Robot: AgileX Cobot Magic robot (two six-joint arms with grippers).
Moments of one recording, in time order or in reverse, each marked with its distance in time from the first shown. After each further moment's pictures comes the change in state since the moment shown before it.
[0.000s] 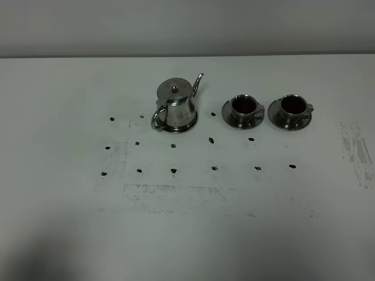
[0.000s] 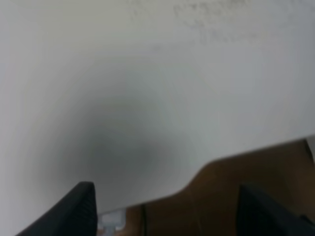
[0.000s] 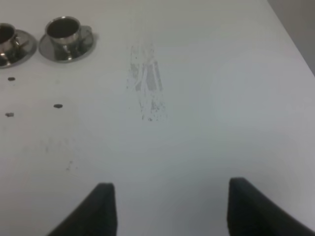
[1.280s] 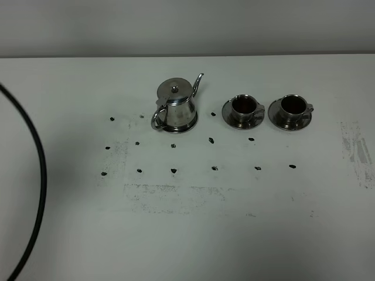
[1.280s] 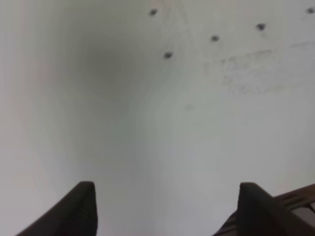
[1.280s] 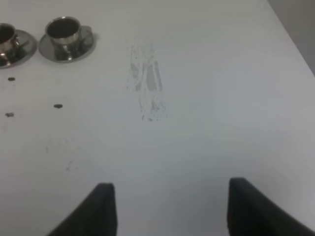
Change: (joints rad) left arm 0.041 0.717 -0.489 0.028 0.028 0.092; right arm 0.000 0.000 0.000 0.000 0.000 0.000
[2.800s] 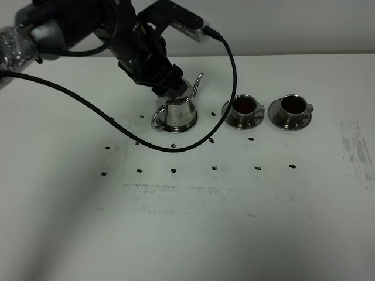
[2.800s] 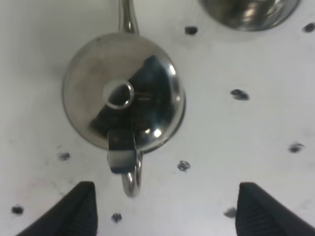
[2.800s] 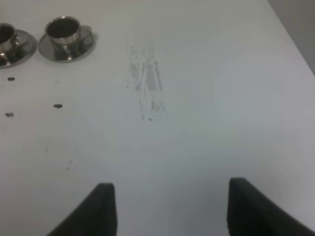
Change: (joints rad) left arm -0.552 1.096 -0.882 0.142 -0.184 0.000; right arm 0.000 0.000 0.000 0.000 0.000 0.000
